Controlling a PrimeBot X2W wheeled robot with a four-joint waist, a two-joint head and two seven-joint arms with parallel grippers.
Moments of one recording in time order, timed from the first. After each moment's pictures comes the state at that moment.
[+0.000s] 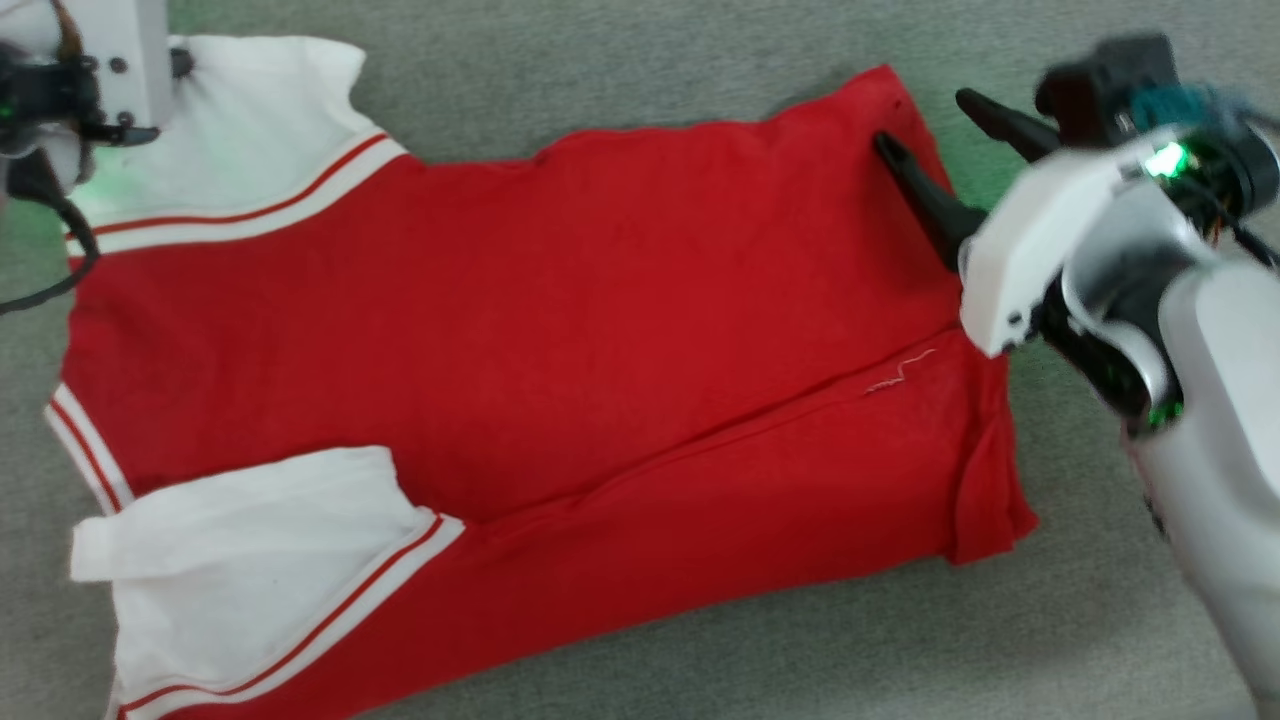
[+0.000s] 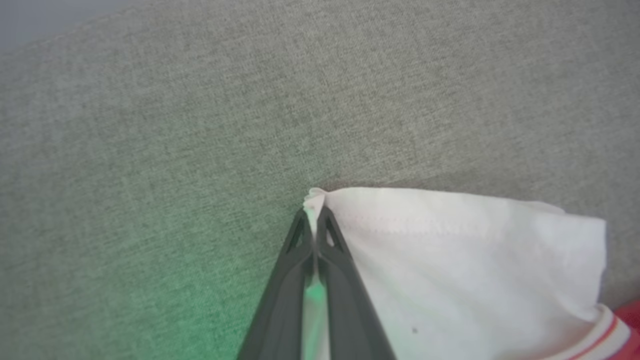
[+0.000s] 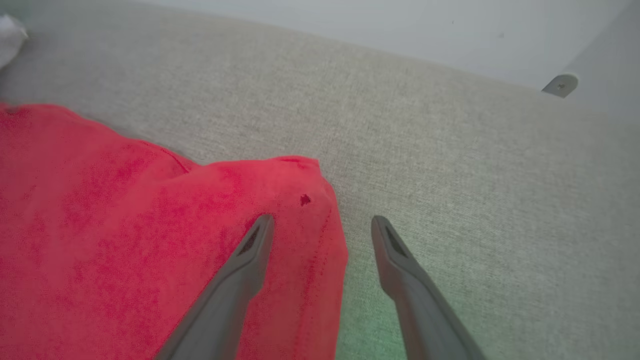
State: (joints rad) left arm -1.47 0.65 -1.01 0.87 -1.16 -0.04 0.77; right arm -0.80 -0.29 0.37 0.22 0.42 0.13 0.39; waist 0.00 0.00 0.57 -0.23
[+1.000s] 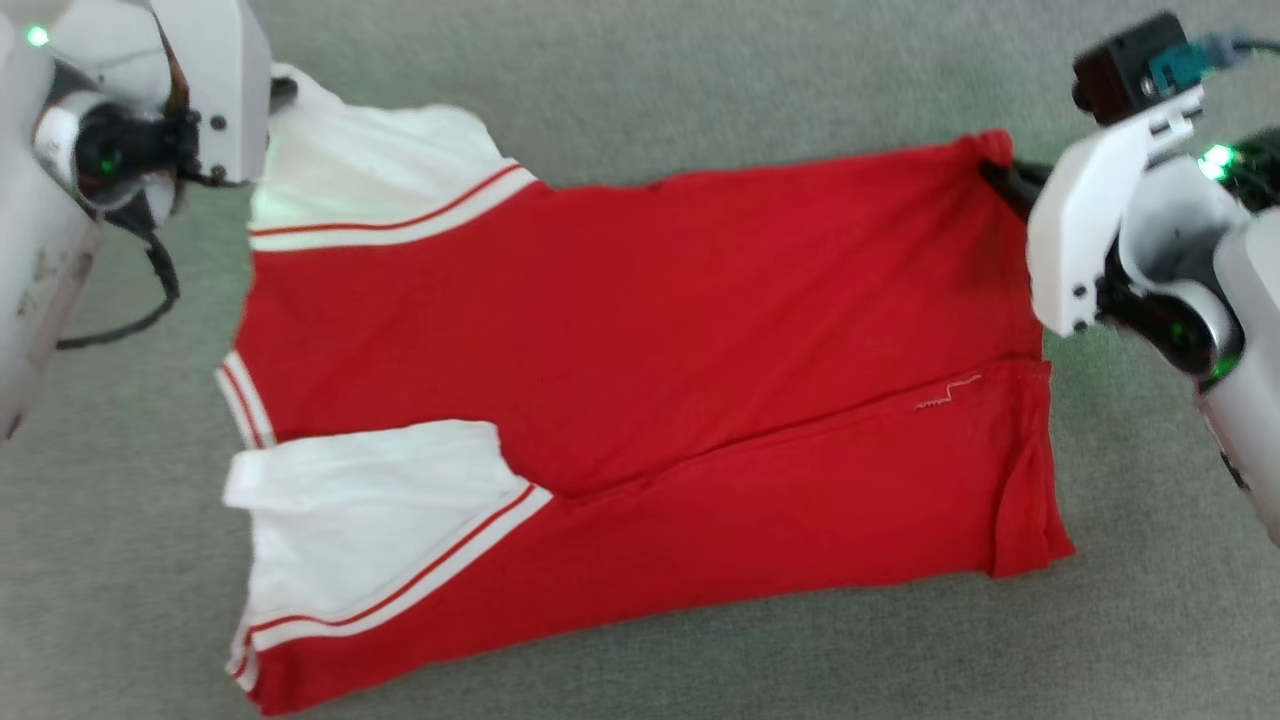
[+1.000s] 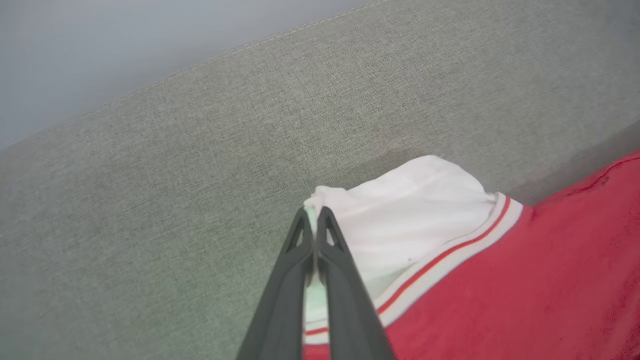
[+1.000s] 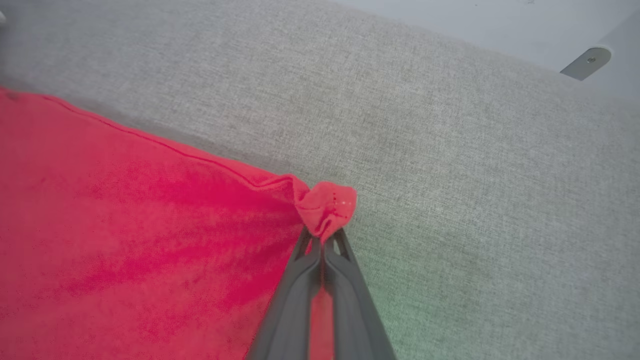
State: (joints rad) left arm -1.44 0.60 -1.04 0.85 -1.16 -0.12 0.67; right arm -1.00 -0.42 0.60 0.55 0.65 0.13 0.48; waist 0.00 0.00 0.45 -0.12
